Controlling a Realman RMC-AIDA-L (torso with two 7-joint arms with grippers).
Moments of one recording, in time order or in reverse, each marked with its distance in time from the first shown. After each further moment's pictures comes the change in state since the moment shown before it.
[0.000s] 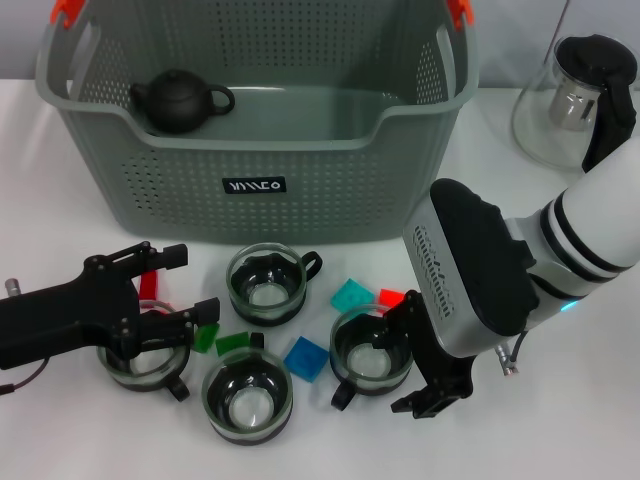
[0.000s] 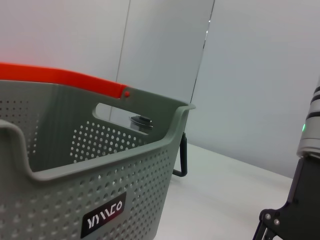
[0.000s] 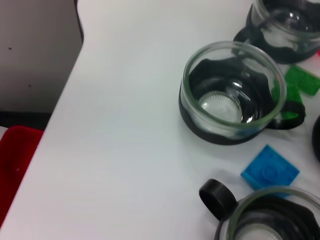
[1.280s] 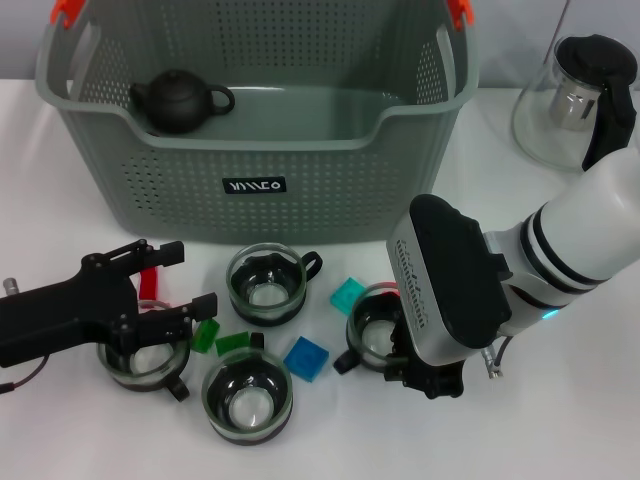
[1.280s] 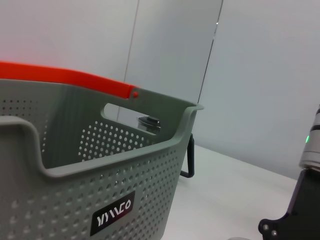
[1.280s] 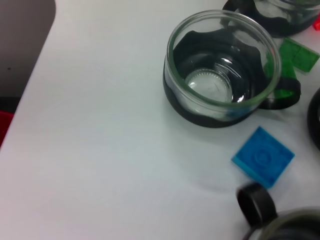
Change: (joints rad) left arm 0.000 0.000 -0.012 -0.010 -0.001 -0.016 0.000; right arm 0.006 0.000 -0.083 0.032 -0.027 0.097 0.065
